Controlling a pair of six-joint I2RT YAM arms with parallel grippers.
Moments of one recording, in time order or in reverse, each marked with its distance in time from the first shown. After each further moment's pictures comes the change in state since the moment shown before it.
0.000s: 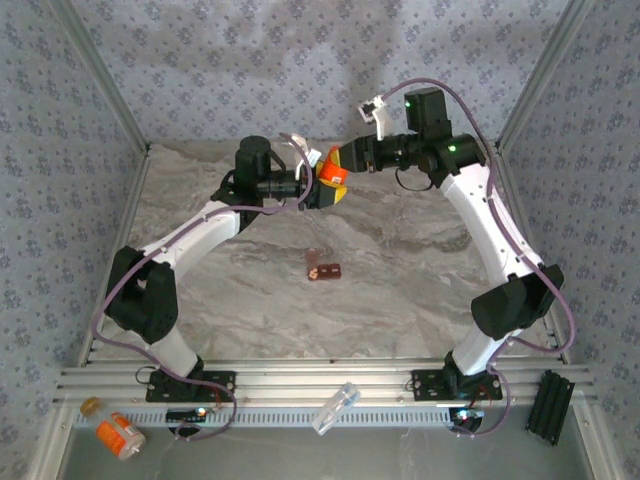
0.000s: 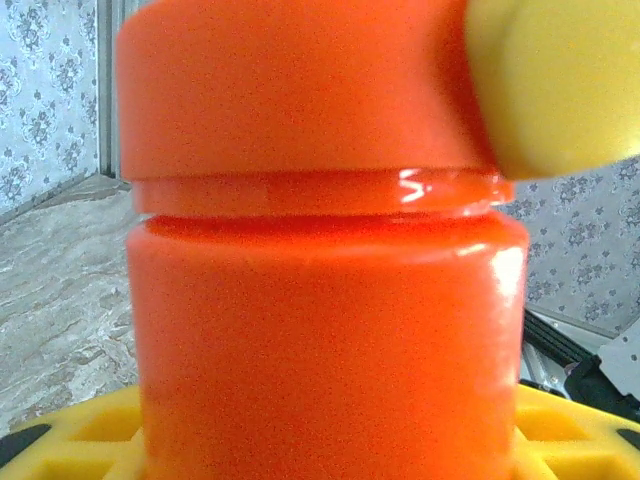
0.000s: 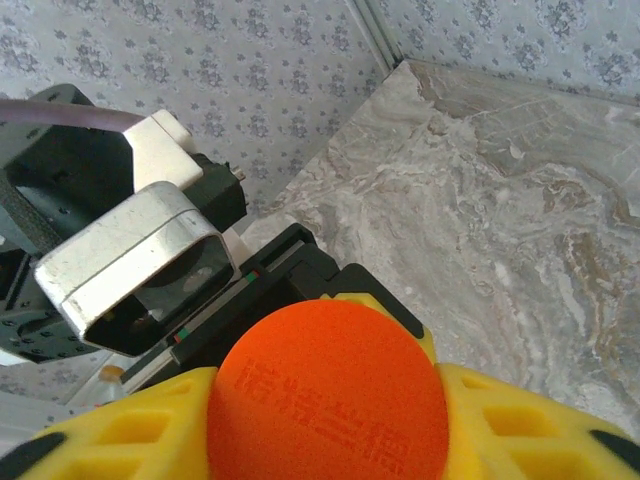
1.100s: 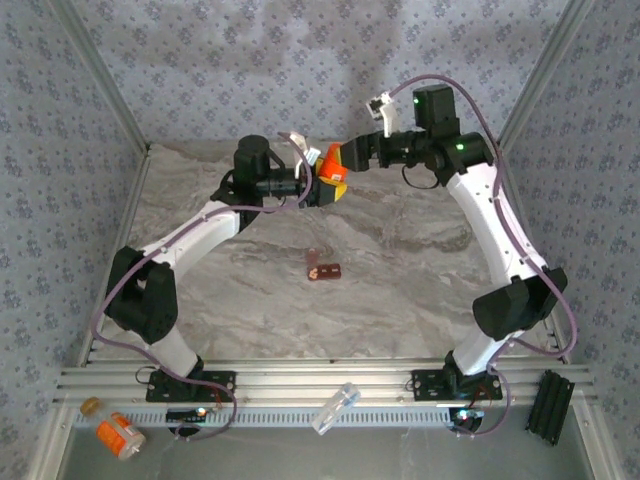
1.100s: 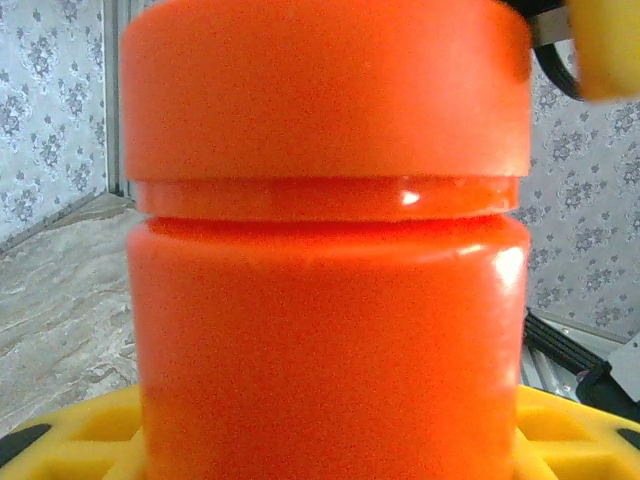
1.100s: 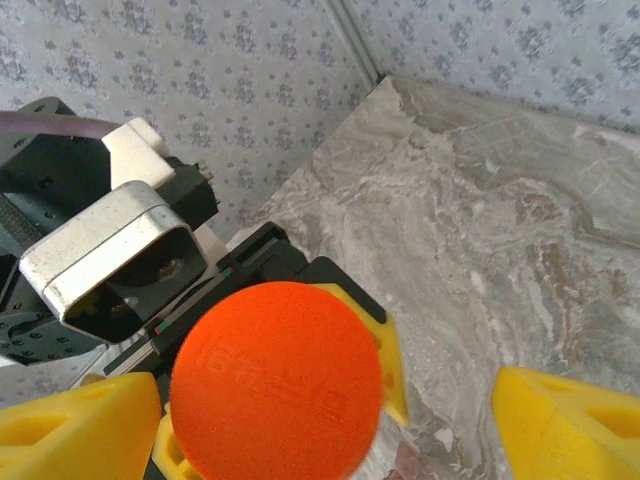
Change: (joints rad) left arm 0.002 -0.001 0.000 0.035 -0.006 0.000; right arm -0.020 -0.010 0.019 -0.023 0.007 -0.034
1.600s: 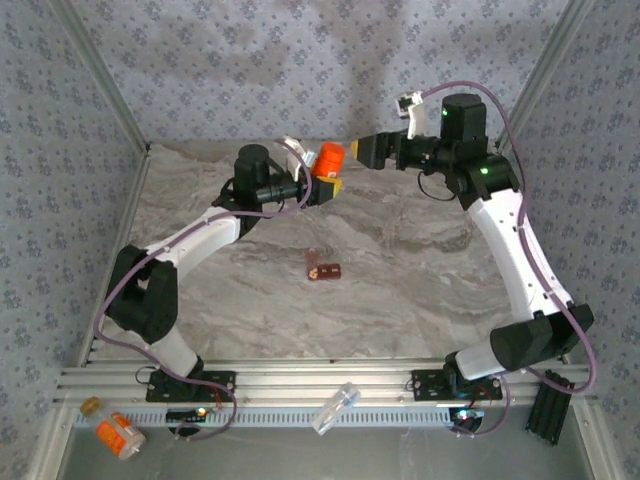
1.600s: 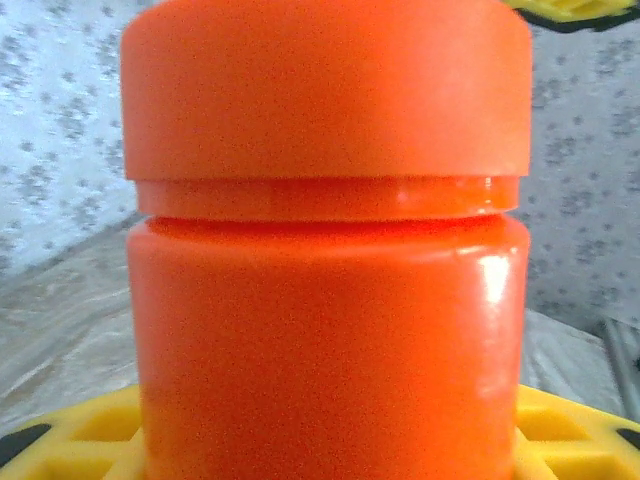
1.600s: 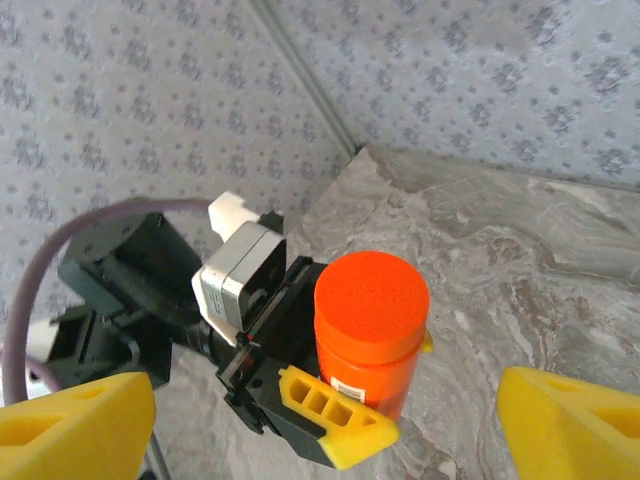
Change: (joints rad) left arm 0.006 0.000 -0.077 0.060 -0.185 0.024; right arm -0.053 -0.189 -0.187 0.188 0.040 0.147
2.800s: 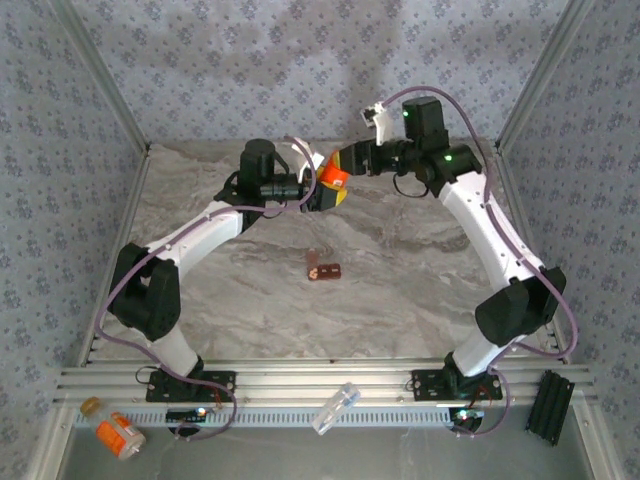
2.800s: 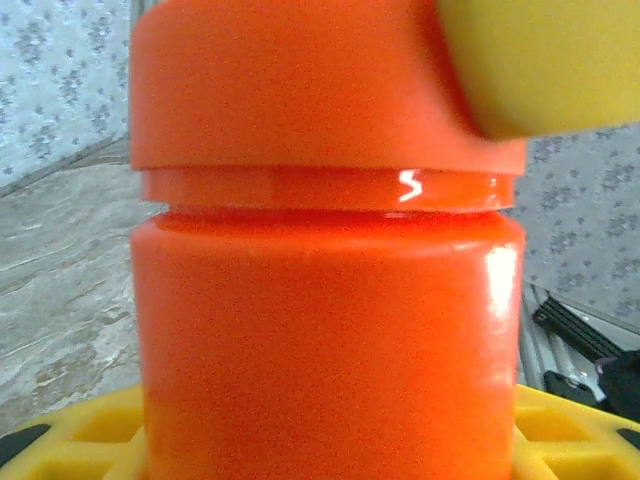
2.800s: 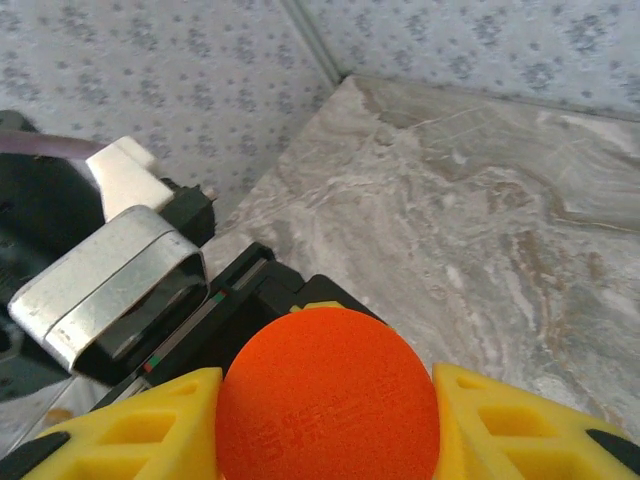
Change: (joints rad) left arm -0.013 0.022 0.068 -0.142 0.116 0.007; right arm 0.108 0.150 0.032 -0.033 0.114 -0.044
